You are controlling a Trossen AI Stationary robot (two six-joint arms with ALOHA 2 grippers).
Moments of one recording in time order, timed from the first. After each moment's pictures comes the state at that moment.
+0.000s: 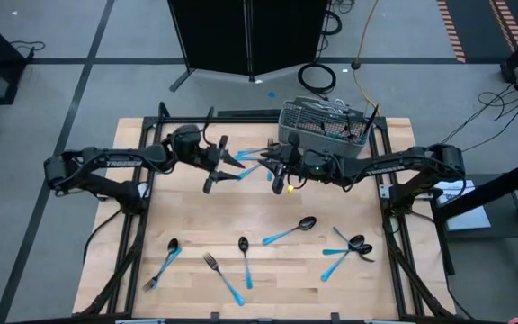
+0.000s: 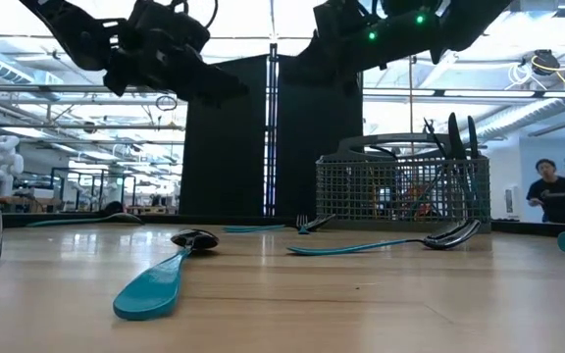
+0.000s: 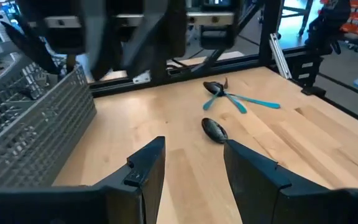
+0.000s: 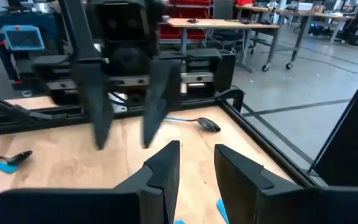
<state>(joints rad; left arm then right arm) 0.43 1.28 0.61 0.39 0.69 0.29 -0.10 1.52 0.87 0.50 0.23 0.04</state>
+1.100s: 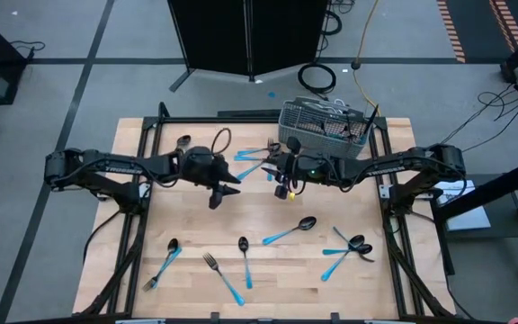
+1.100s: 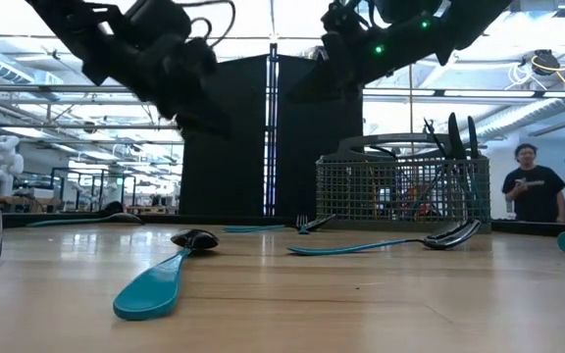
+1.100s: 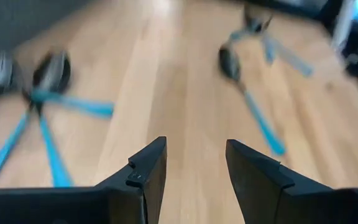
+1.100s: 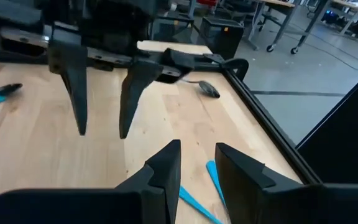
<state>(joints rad) 0.22 1.28 0.61 0.10 0.29 -0.07 -0.09 1.52 0.87 0.33 0.23 -0.10</state>
